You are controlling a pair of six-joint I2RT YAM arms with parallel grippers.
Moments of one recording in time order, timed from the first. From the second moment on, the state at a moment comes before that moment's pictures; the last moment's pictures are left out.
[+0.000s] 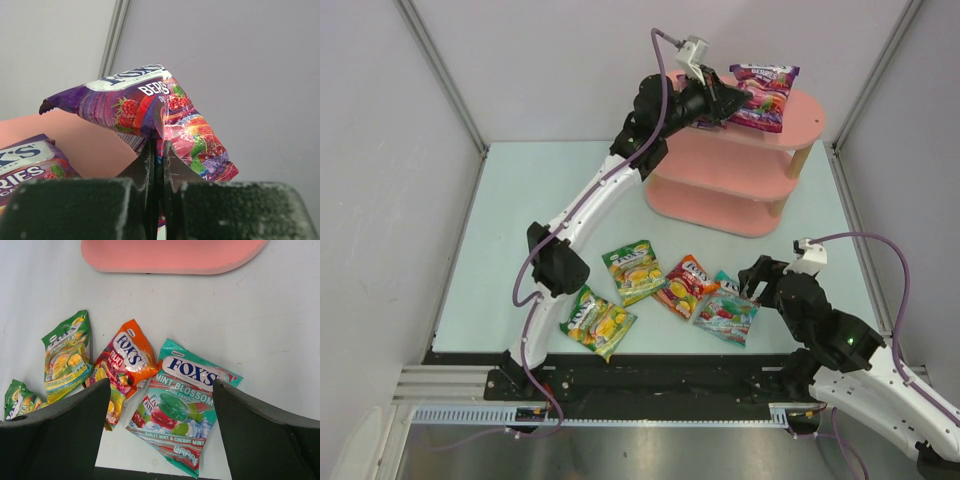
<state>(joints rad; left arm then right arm) -0.69 2.28 2.52 0.02 0.37 -0.50 0.81 0.47 0.62 -0.66 0.59 0.70</state>
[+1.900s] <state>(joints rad) -0.60 2.16 2.46 0.07 0.42 -0.38 0.31 1.33 1.47 0.25 0.32 0.07</state>
